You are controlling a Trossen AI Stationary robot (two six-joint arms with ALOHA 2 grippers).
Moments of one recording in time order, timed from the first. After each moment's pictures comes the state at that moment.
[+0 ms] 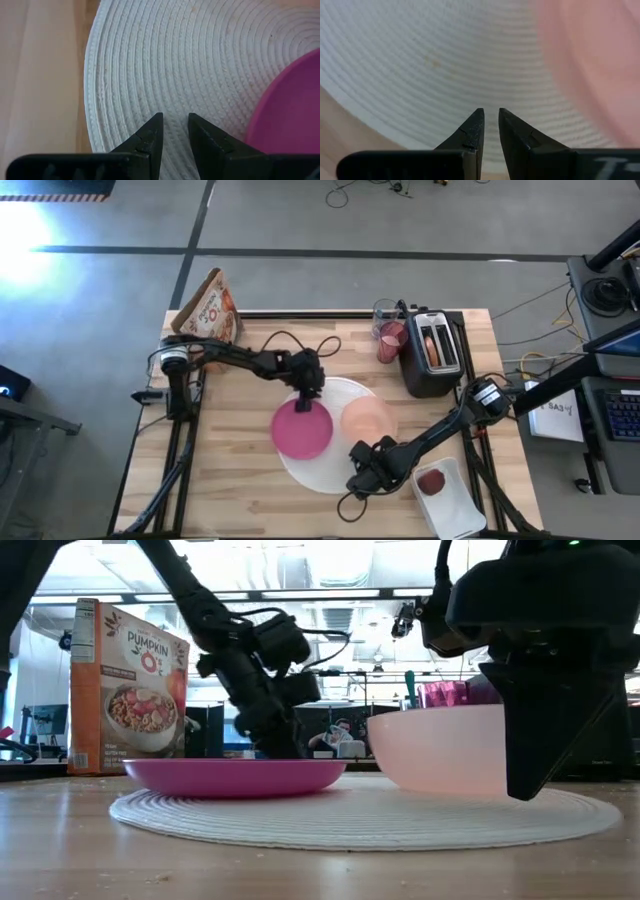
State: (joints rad) left arm 0.25 1.90 0.99 -0.05 0.22 0.24; right arm 0.55 1.98 1.35 -0.78 0.20 1.26
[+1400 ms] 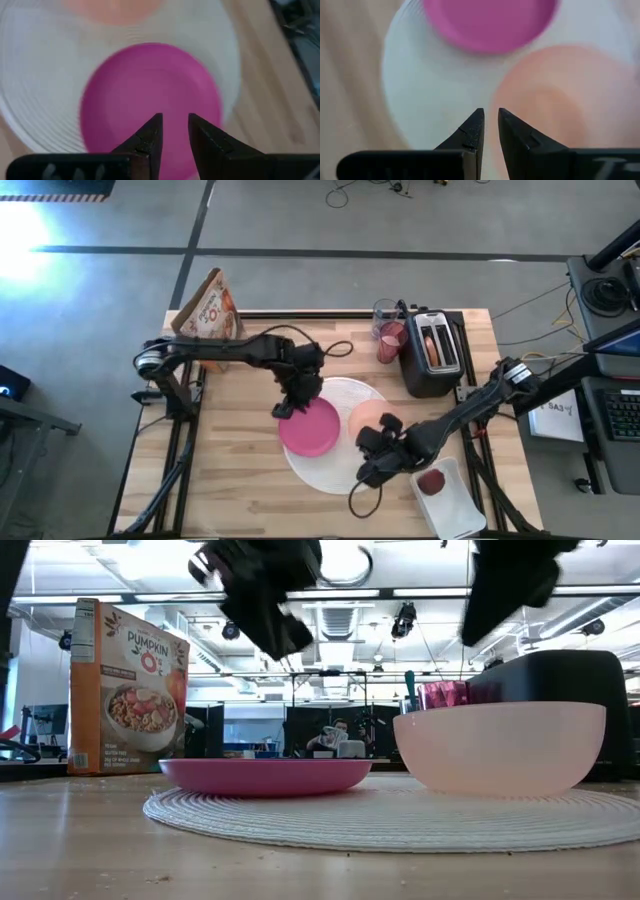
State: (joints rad) left arm 0.13 1.74 1.44 -0.93 0.46 0.43; right arm 0.53 1.71 1.35 -0.86 0.38 0.93
